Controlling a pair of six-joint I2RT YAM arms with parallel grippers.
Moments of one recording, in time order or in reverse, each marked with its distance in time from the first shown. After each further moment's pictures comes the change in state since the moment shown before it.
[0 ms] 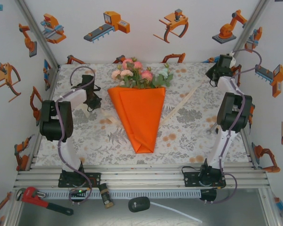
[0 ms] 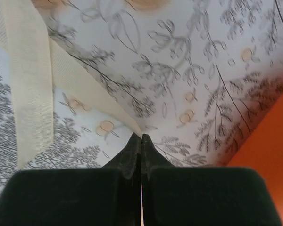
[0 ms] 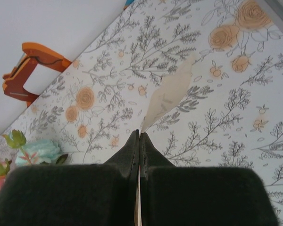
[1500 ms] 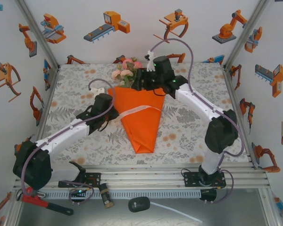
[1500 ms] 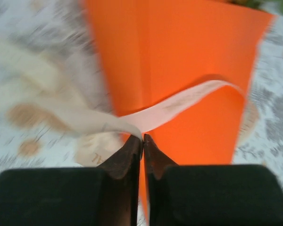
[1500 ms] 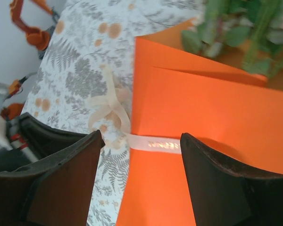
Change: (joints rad) left arm -0.465 -0.585 -0.403 0.302 -0.121 0.166; right arm 0.732 -0.358 -0.101 -0.210 -0.251 -0.138
